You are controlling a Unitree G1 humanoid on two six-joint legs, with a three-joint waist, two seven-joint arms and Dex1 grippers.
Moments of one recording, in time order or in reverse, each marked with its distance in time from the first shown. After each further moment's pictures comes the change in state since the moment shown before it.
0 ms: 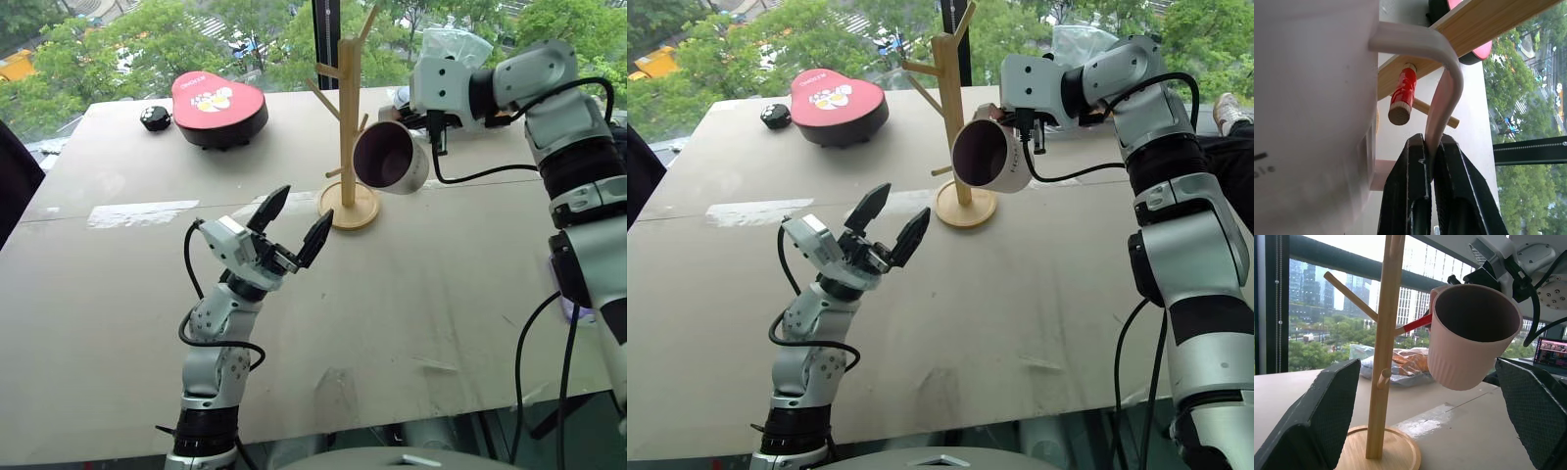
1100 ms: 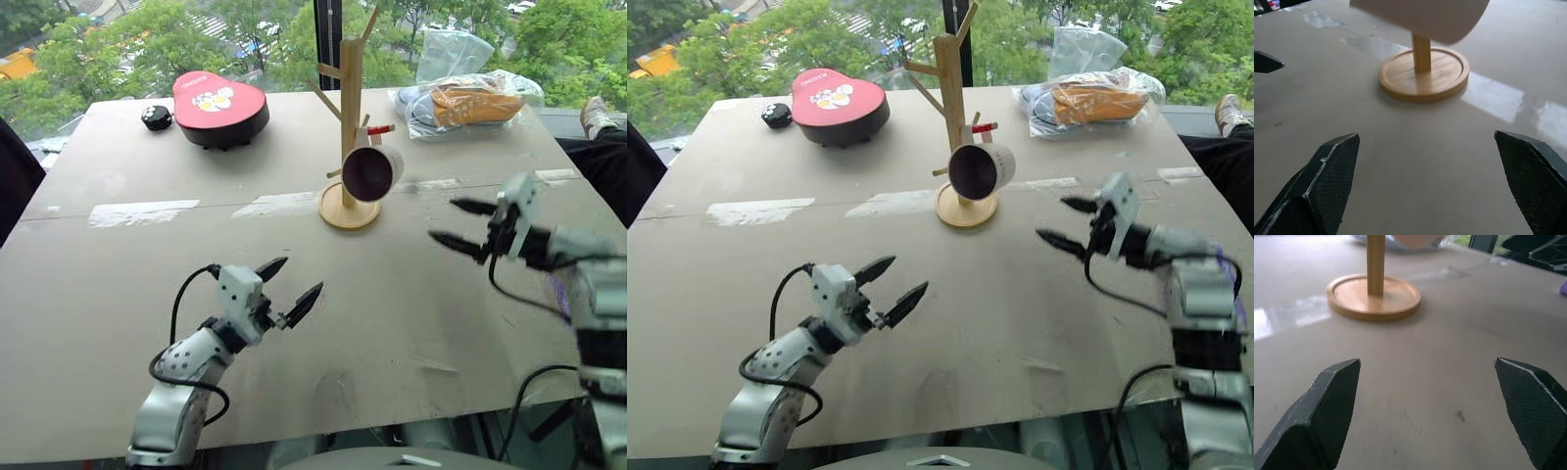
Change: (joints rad) left arm 0.349 0.261 -0.020 -0.074 0.110 0.233 0.002; right arm 1.252 0.072 -0.456 -1.018 0.488 0.719 -0.263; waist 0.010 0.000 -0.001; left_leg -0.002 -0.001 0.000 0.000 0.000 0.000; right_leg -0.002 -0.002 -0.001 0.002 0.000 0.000
